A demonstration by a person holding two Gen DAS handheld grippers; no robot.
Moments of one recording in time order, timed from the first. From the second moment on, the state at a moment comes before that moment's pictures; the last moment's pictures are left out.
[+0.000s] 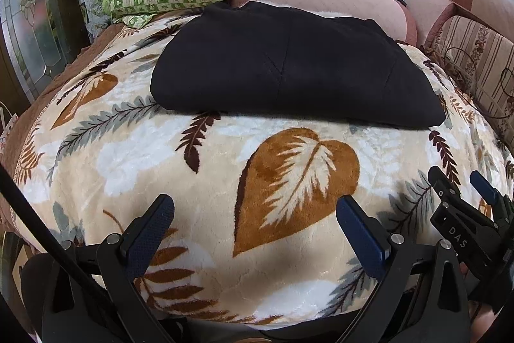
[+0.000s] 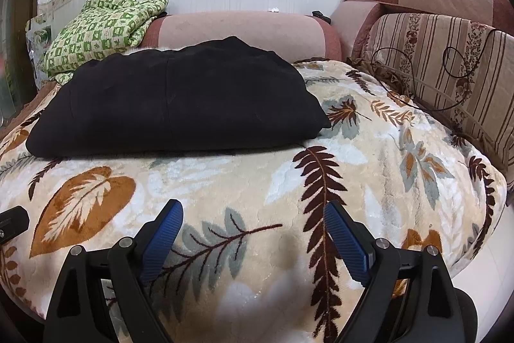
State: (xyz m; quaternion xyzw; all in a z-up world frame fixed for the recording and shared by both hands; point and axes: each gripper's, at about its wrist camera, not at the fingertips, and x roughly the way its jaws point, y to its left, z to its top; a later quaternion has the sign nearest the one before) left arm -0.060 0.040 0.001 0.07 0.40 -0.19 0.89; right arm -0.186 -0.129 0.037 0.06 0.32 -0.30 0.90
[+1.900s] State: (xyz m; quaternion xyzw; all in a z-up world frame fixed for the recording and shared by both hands) left arm -0.058 0.046 -0.002 0.07 0.41 -0.18 0.89; right arm -0.183 -0.122 0.035 0.04 0.32 -0.29 0.90
